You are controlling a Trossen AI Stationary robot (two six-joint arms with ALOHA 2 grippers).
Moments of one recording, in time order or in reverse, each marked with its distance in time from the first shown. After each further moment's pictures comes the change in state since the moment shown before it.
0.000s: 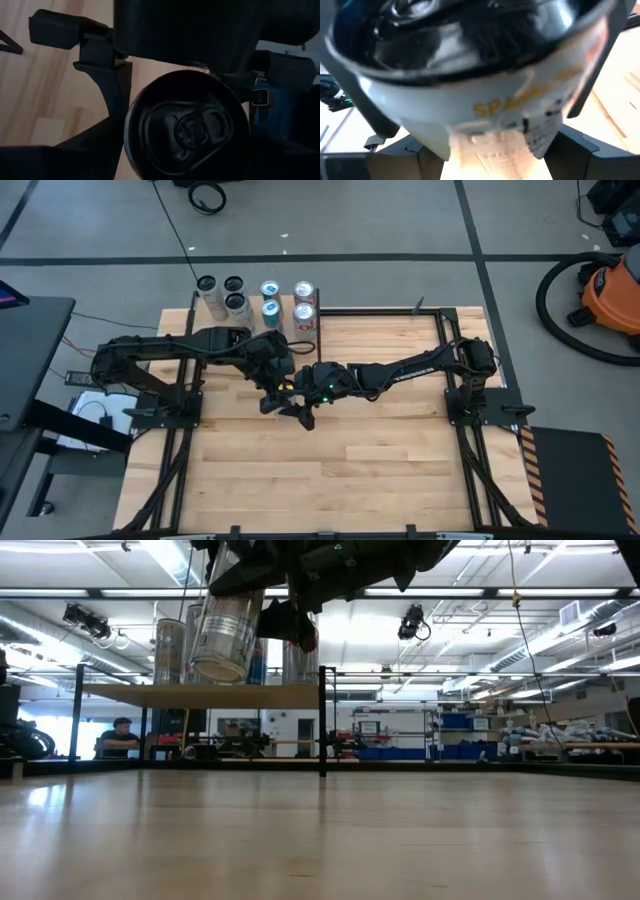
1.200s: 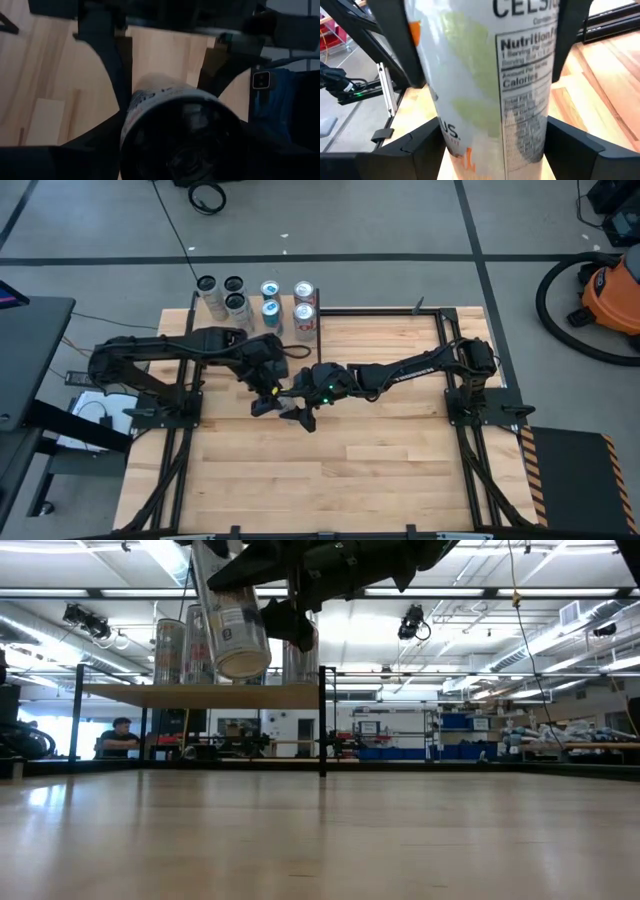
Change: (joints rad) left arm -0.028 -0.026 0.001 -0.117 0.002 0.019; right arm 0.001 0.000 0.002 -0.010 -0.048 -0.004
